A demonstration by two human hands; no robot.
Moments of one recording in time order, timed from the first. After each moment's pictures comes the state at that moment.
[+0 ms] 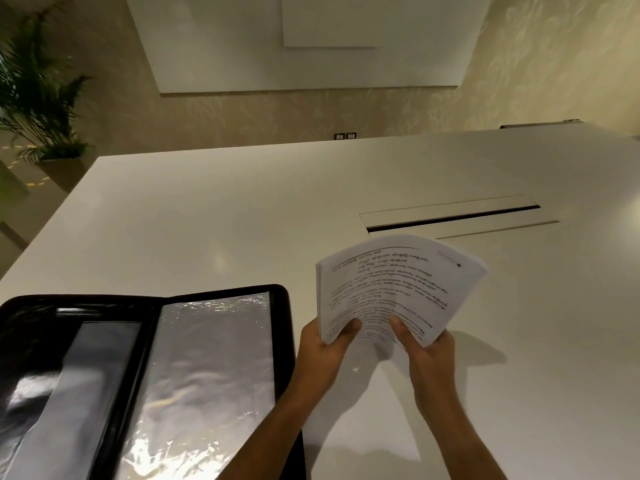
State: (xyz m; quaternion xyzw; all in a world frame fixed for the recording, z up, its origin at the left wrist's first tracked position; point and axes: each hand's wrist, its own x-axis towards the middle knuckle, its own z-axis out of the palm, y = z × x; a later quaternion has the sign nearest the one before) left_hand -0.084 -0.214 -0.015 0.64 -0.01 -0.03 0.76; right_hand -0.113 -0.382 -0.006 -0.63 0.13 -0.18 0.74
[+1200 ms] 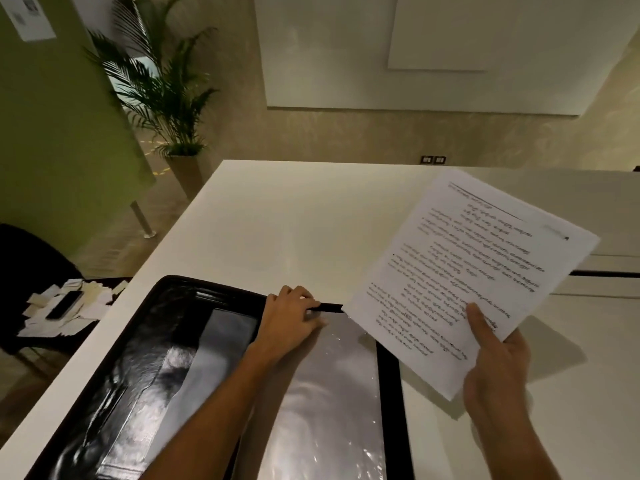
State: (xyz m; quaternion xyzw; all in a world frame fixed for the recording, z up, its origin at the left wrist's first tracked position) left_hand 0.029 0.051 -0.057 0.99 -0.04 0.08 0.13; right_hand -0.044 -0.270 0.038 -0.49 0.13 -0.17 0.84
